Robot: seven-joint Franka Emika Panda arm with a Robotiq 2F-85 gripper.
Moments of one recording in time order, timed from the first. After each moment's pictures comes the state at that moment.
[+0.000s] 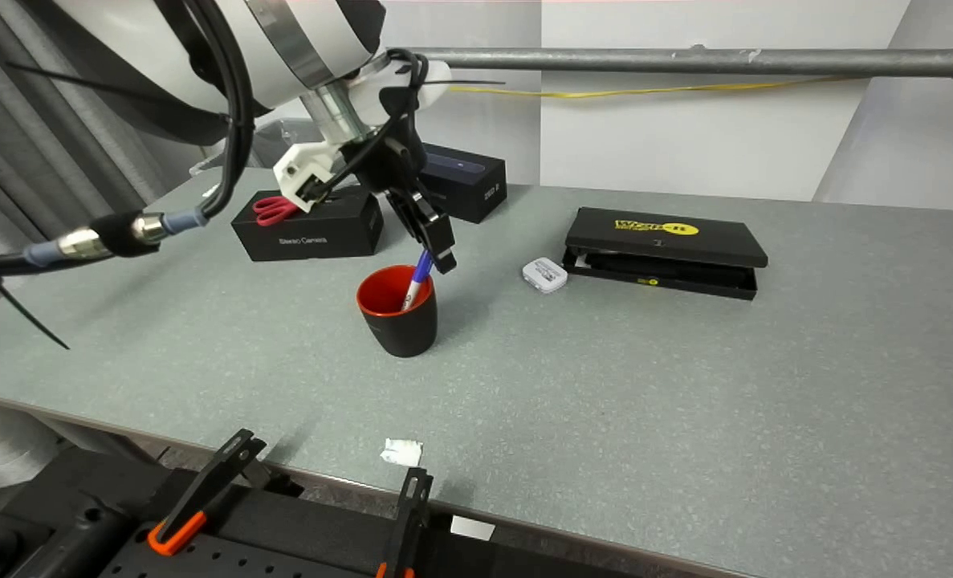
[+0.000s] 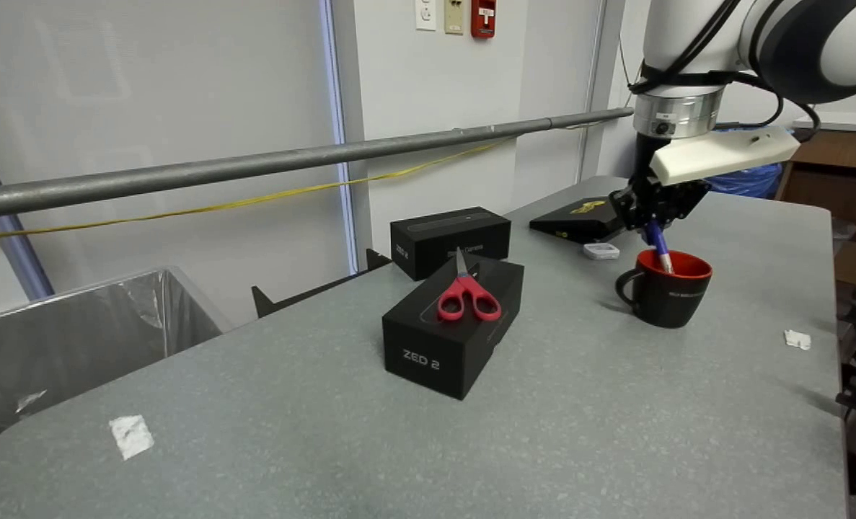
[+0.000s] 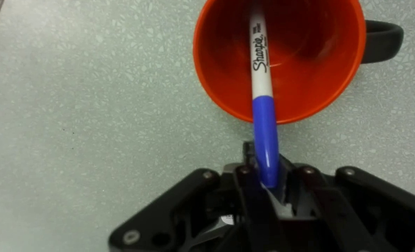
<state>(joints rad) 0.02 0.18 -0.07 -2.51 -0.63 2.65 1.30</state>
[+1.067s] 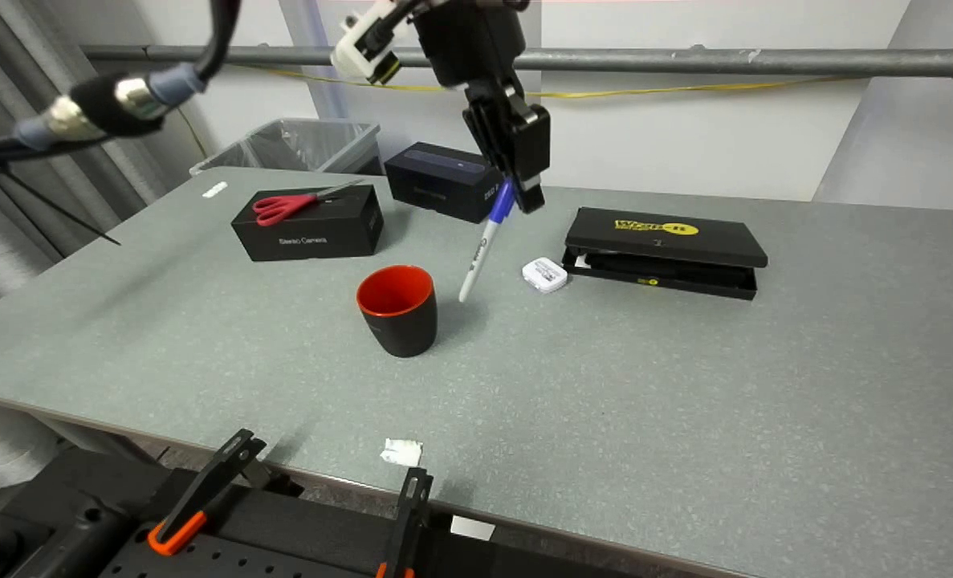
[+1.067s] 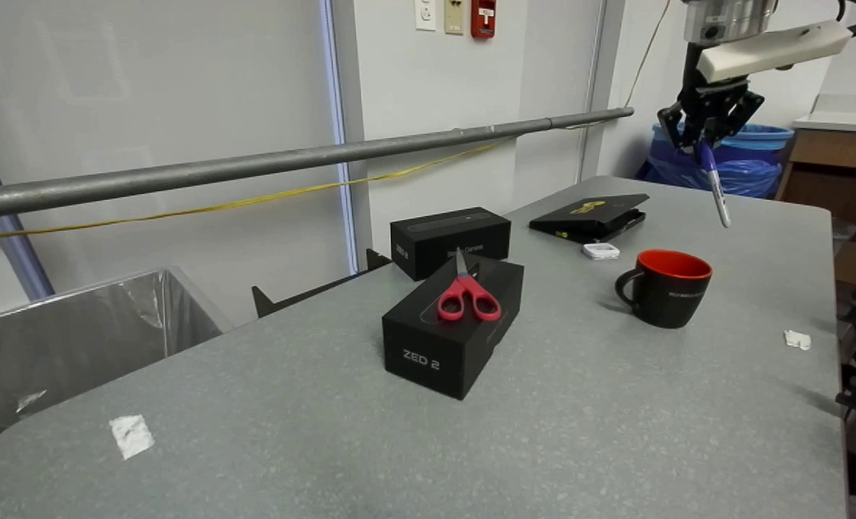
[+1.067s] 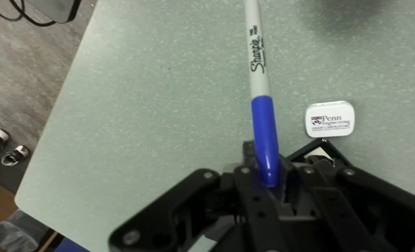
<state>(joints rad) -0.15 -0.07 -0.10 -2.50 -0.52 2.43 1.05</state>
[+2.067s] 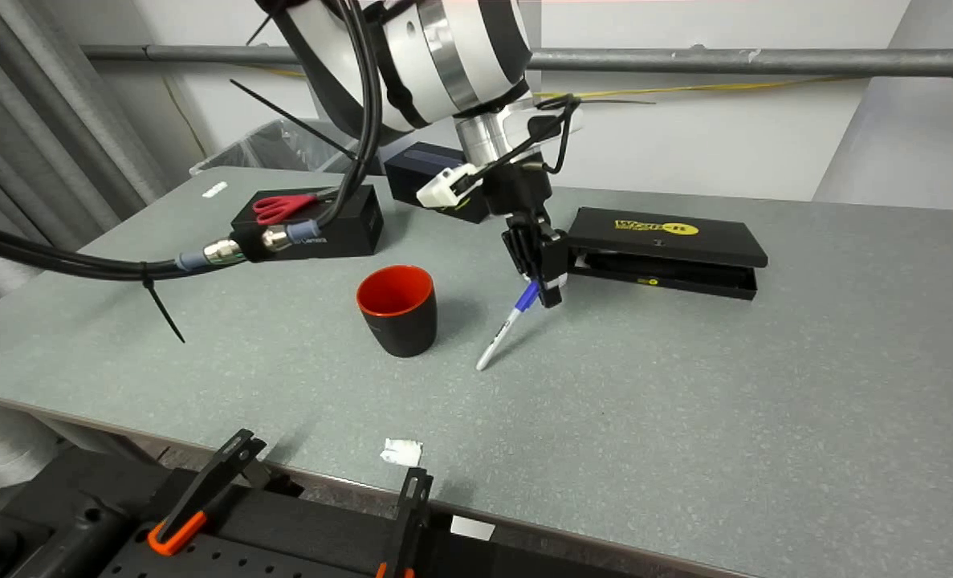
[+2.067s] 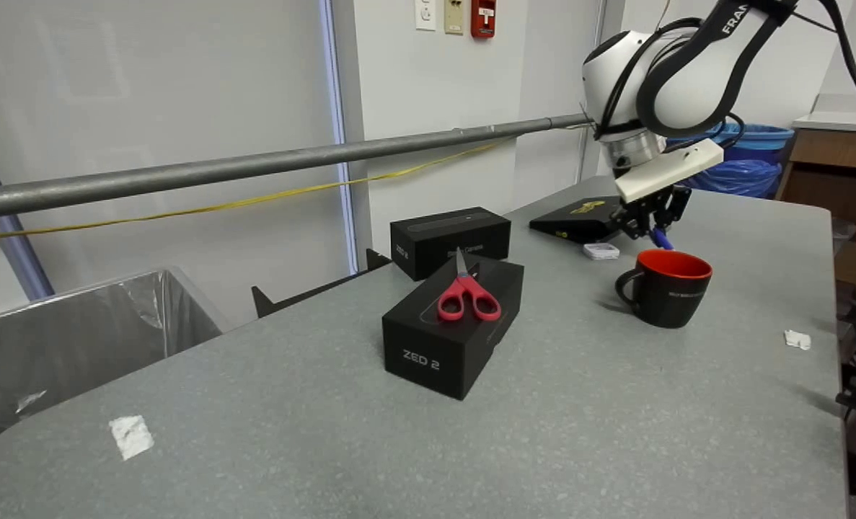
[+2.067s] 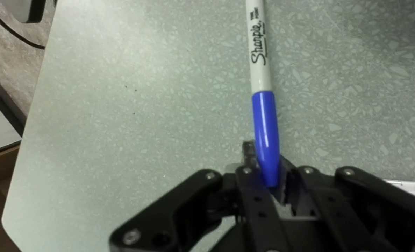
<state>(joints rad) -0.05 0.51 -0.17 -2.13 -0.47 2.33 1.05</state>
